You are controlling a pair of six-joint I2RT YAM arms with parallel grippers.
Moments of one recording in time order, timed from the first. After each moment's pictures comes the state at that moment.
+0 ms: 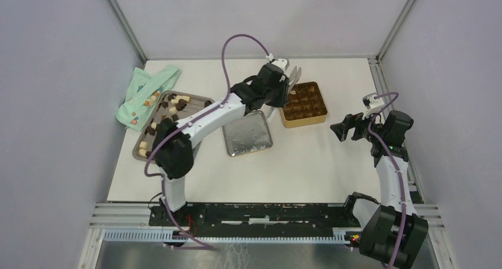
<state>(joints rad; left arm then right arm) -0.80 1.97 1.76 -0.45 -0.11 -0.40 -0.36 0.96 0.57 -0.12 -0.83 -0.17</state>
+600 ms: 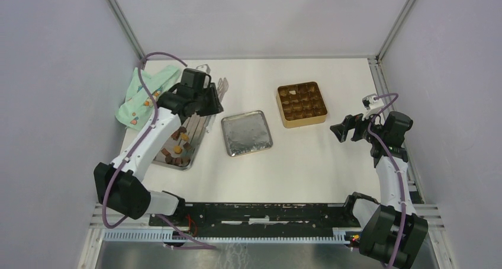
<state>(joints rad) -0.41 1.38 1.27 -0.67 0.02 -0.46 -0.36 0.96 0.56 -0.12 -0.83 -0.17</state>
